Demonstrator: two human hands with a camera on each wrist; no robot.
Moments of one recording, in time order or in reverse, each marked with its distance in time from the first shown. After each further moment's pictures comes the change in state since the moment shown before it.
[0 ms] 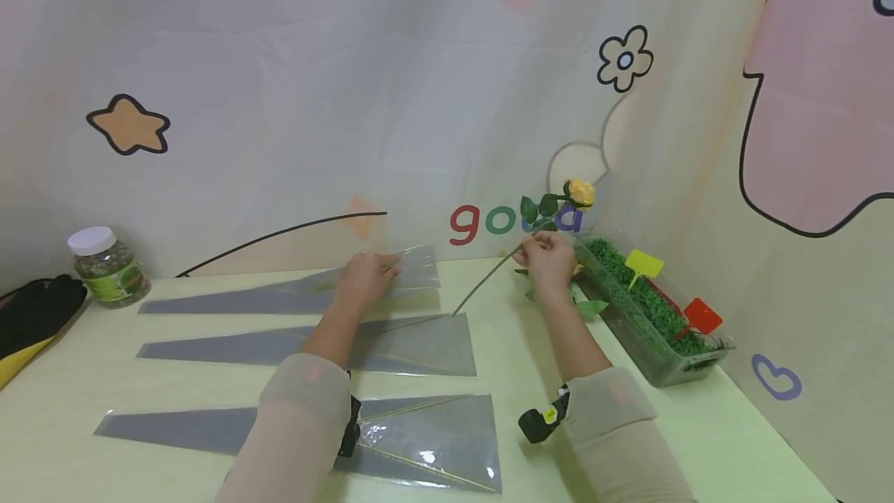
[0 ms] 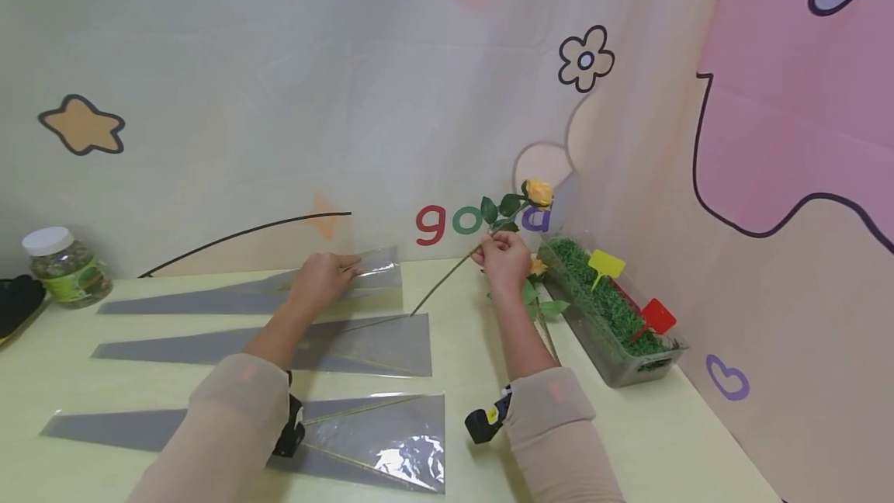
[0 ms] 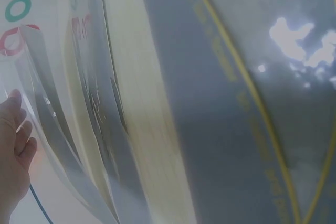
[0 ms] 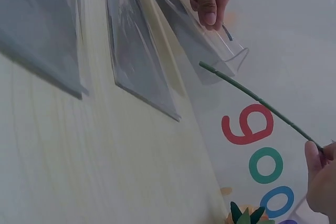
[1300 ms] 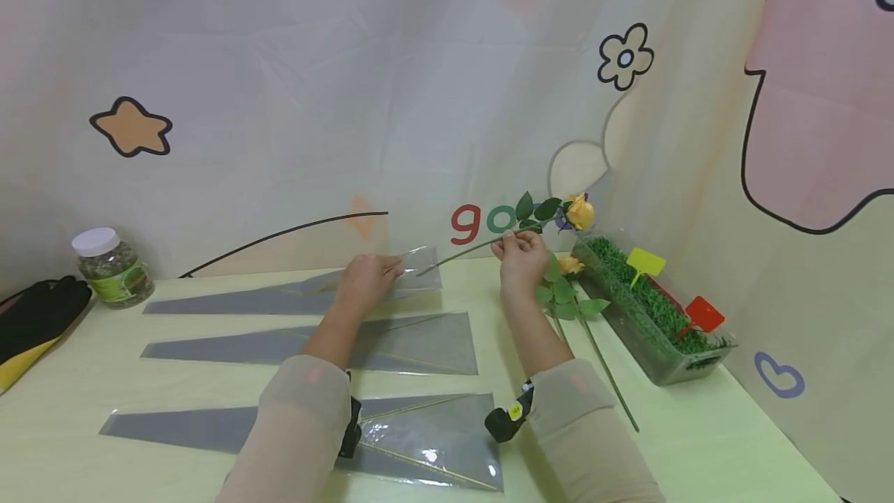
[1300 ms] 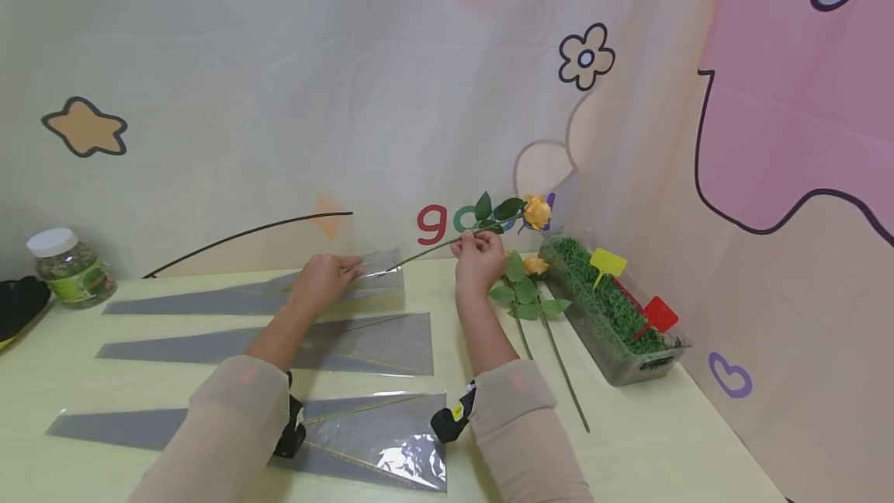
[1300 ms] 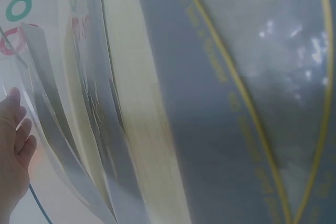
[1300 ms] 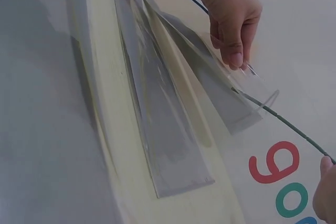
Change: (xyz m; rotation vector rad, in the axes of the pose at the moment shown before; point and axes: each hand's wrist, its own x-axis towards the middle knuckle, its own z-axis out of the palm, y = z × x) left_hand -0.002 0.001 0.002 -0.007 0.036 0.037; right_hand -0.014 0.014 0.044 0.267 0.143 -0.061
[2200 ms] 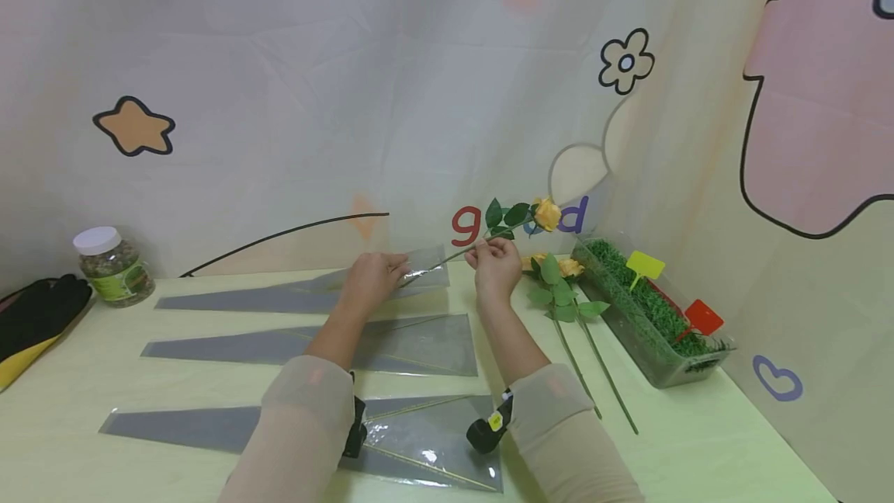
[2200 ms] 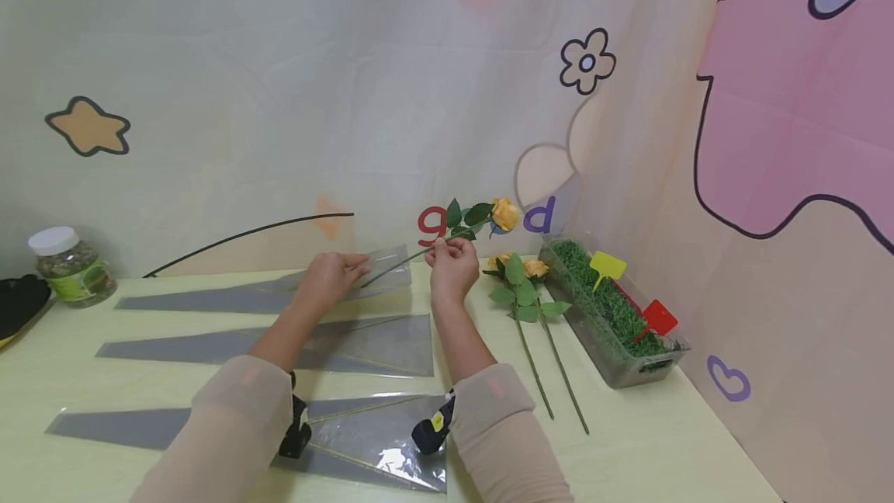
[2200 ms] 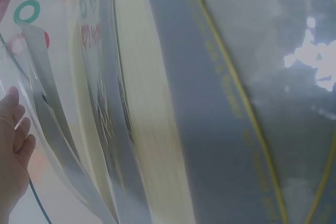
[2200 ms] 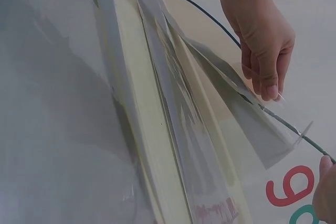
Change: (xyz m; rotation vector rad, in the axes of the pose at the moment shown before) left_hand 0.003 0.005 0.002 -0.093 0.026 -0.002; right_hand -0.024 0.012 0.024 0.010 -0.049 0.026
